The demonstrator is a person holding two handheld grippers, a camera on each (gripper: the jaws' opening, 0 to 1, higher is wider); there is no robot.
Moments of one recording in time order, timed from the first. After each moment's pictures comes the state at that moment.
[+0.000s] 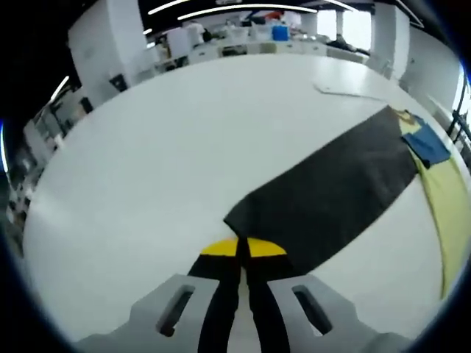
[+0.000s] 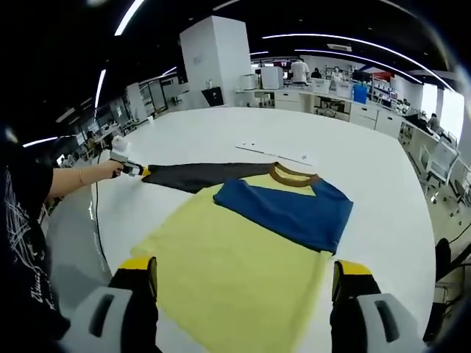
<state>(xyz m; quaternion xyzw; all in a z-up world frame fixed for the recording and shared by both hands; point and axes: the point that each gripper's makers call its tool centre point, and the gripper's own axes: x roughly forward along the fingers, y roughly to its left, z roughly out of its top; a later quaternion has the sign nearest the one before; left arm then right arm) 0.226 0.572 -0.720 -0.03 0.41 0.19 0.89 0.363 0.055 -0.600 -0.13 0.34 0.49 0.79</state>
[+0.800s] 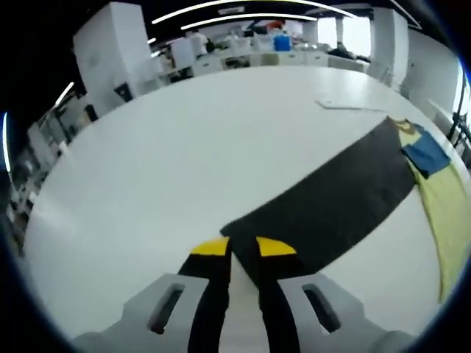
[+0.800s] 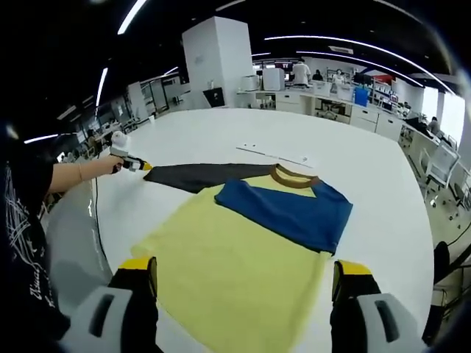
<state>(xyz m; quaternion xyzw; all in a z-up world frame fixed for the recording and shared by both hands) 0.231 0.575 -0.698 -0.02 0.38 0.20 0.90 0.358 0.053 -0.597 -0.14 0.33 0.49 0.79</state>
